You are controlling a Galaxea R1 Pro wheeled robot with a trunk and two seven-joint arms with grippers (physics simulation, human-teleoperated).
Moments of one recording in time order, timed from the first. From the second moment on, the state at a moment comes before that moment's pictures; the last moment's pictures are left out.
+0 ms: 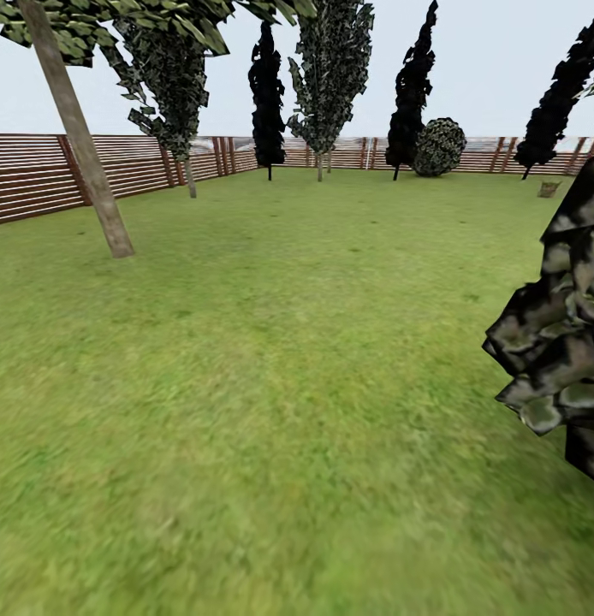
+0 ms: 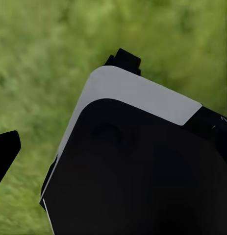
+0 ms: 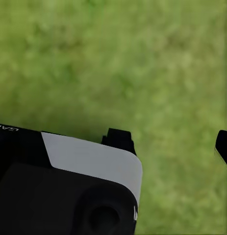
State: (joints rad) left arm -0.36 0.01 0.06 0.05 0.39 0.14 0.17; right arm -0.33 0.00 0.02 0.03 0.17 -0.15 0.01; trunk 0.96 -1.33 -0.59
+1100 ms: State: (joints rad) left arm -0.36 0.01 0.06 0.05 0.39 0.14 0.17; right arm -0.33 0.00 0.02 0.03 0.17 -0.15 0.01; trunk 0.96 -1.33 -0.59
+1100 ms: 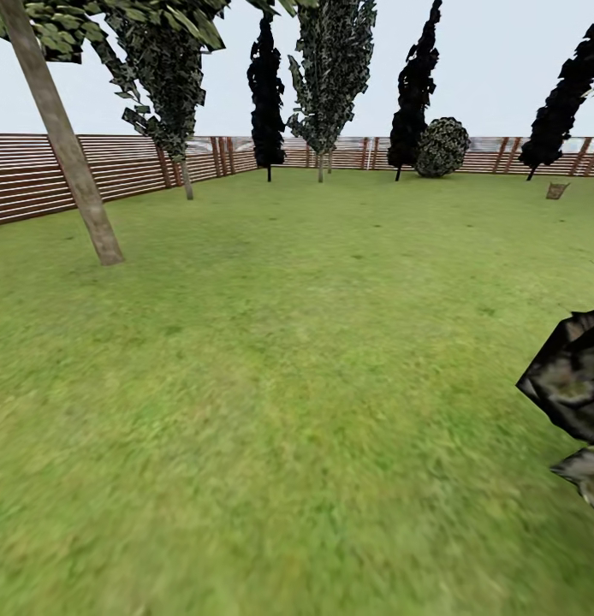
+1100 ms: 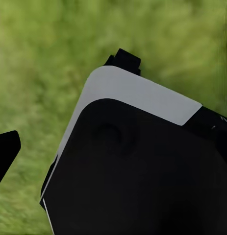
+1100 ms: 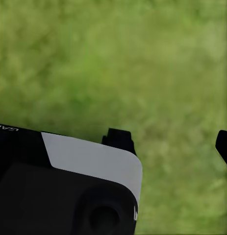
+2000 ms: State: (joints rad) left arm -0.36 0.01 0.06 0.05 0.39 0.14 0.17; right arm -0.33 0.00 0.02 0.03 0.17 -0.15 0.01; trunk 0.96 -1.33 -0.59
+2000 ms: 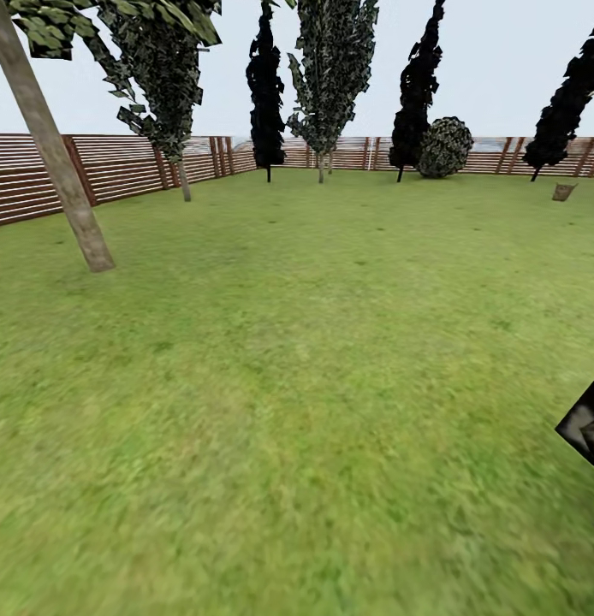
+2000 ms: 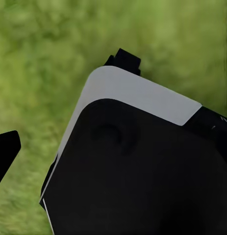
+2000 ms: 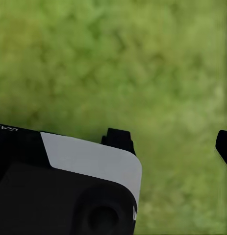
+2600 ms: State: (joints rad) left arm -0.36 0.01 0.06 0.05 0.39 0.14 0.17; right arm -0.33 0.00 0.02 0.03 0.16 -0.15 0.01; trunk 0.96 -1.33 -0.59
